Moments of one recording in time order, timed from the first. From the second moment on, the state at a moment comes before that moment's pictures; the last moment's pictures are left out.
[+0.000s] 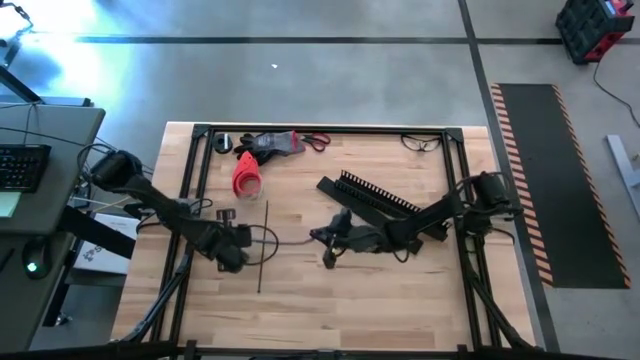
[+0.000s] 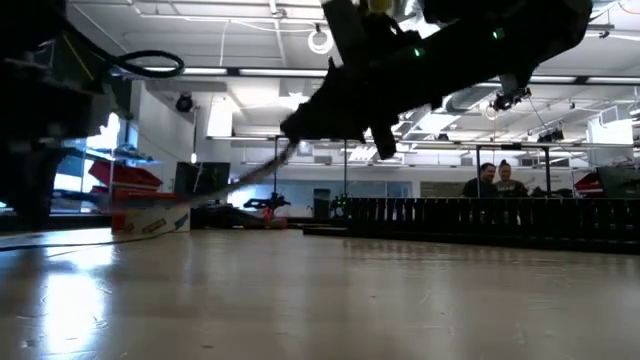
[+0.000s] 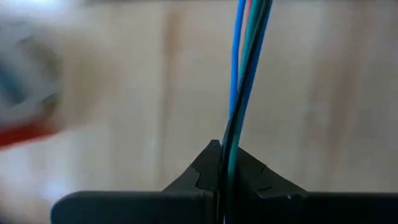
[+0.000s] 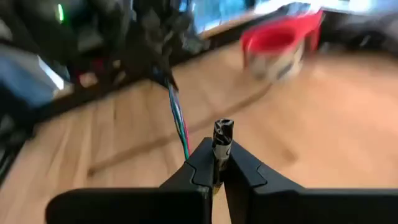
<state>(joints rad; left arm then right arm) -0.57 1.36 0.63 -0.86 -0.33 -0.63 0.26 1.90 0.90 0.63 0.45 0.46</state>
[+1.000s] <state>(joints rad) -0.73 1.37 0.79 -1.13 -0.29 -1.01 0.29 1.84 0.98 0.33 0.32 0.39</state>
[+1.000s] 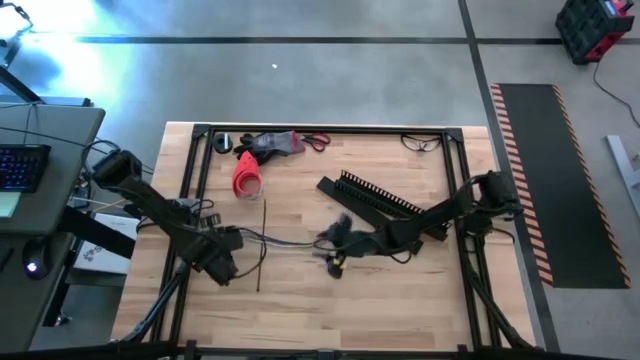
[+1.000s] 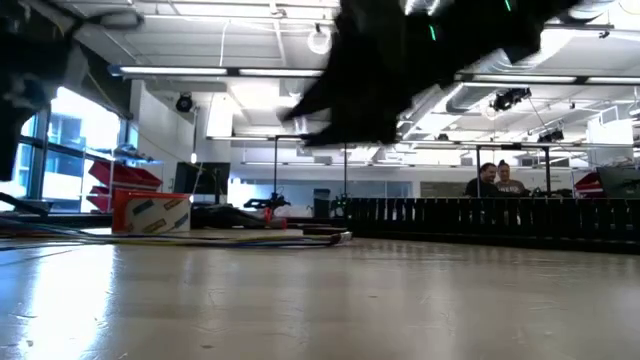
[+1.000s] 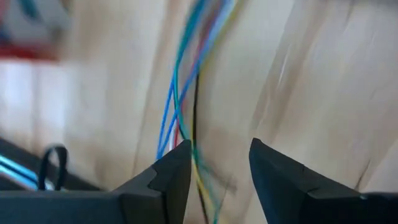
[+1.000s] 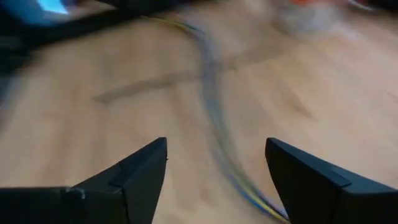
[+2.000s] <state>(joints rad) -0.96 1.36 0.82 -1.02 -1.00 -1.66 0.18 2.73 2.32 -0.42 -0.12 0.05</state>
